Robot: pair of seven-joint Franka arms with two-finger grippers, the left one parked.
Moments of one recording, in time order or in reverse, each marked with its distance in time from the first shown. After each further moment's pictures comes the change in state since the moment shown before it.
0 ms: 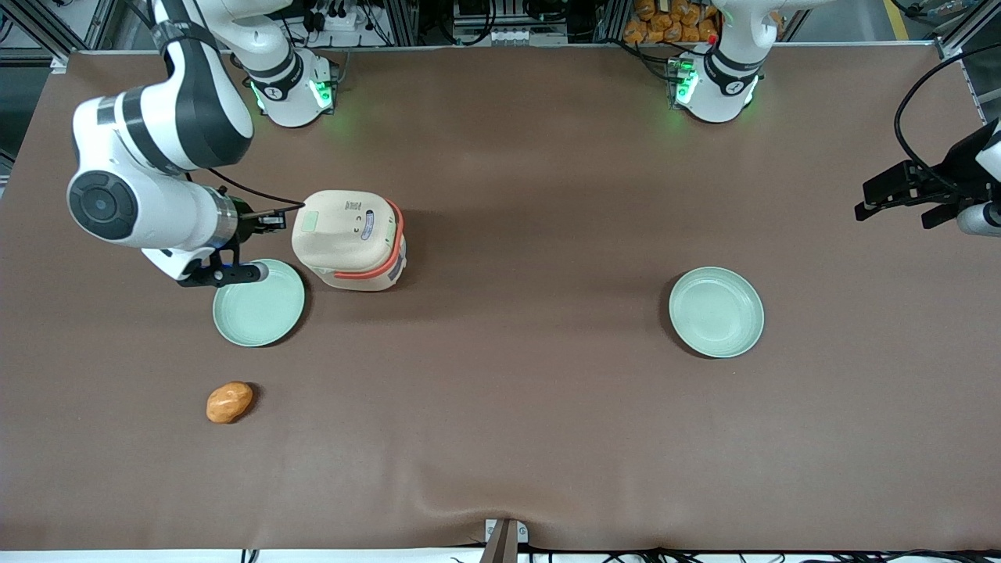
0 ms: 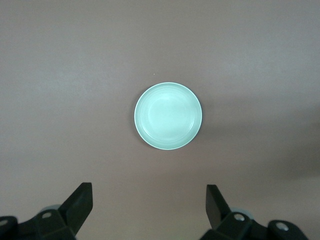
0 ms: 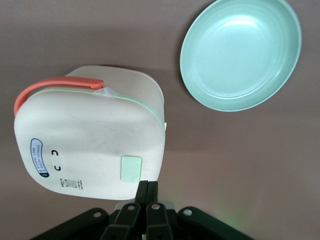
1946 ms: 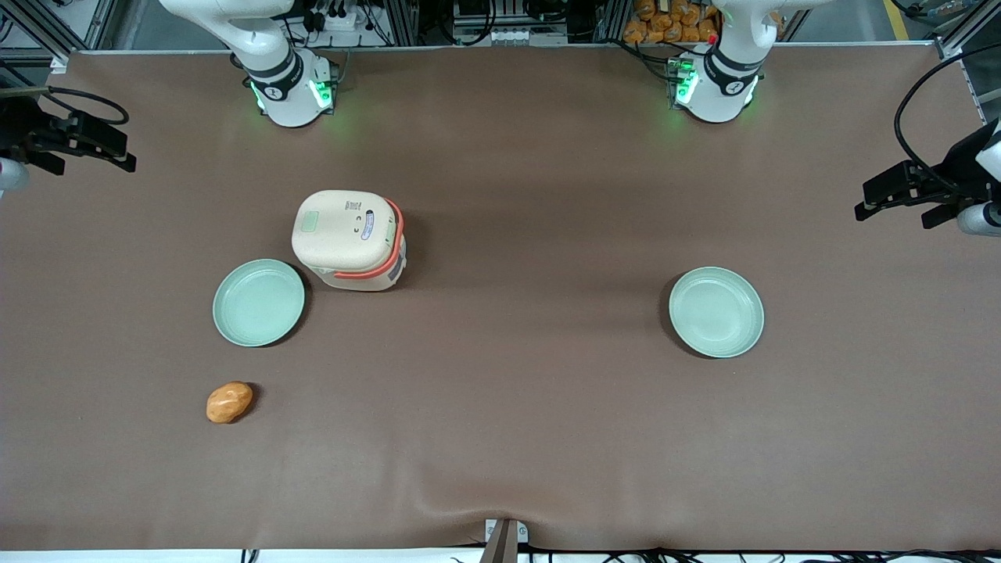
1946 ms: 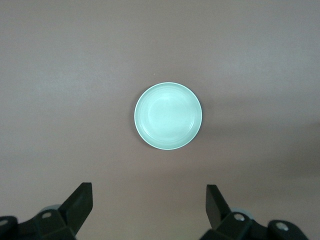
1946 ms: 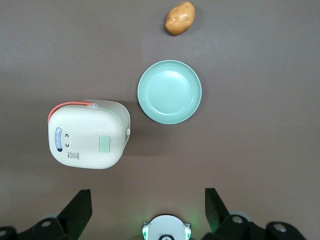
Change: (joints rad) arm -0.178 -0.146 -0.008 0.419 -0.069 -0.303 -0.124
